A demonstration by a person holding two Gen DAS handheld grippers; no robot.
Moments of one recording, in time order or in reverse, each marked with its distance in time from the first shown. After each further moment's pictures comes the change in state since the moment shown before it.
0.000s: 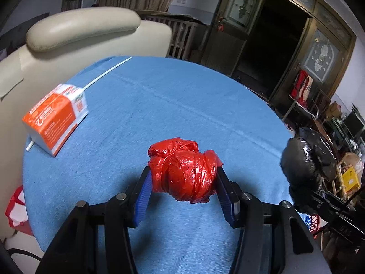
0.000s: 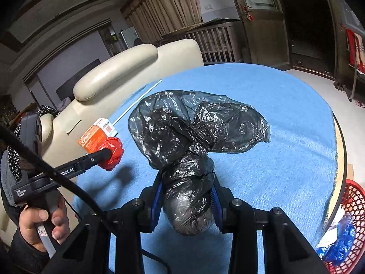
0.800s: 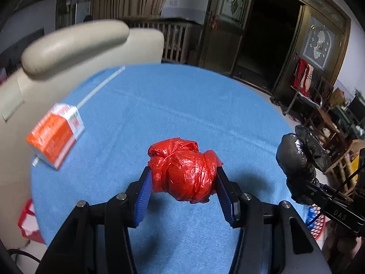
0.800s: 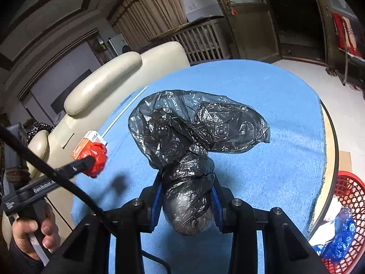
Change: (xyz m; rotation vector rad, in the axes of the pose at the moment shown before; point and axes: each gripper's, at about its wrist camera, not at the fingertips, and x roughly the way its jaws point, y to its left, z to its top) left arm -0.009 -0.035 0.006 0.089 -0.013 0.071; right arm -0.002 -0.046 0.009 0.088 -0.006 -0.012
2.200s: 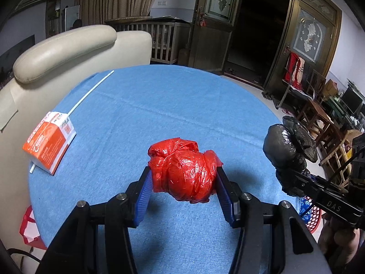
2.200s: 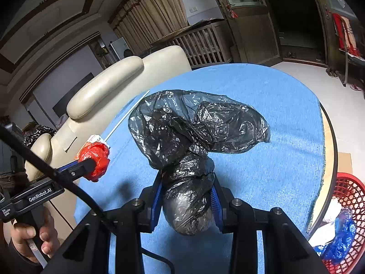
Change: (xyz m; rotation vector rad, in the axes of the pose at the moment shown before) left arm -0.003 -0.009 0.002 0.041 0.021 -0.052; right arm -0.003 0.006 -0.008 0.014 -0.013 0.015
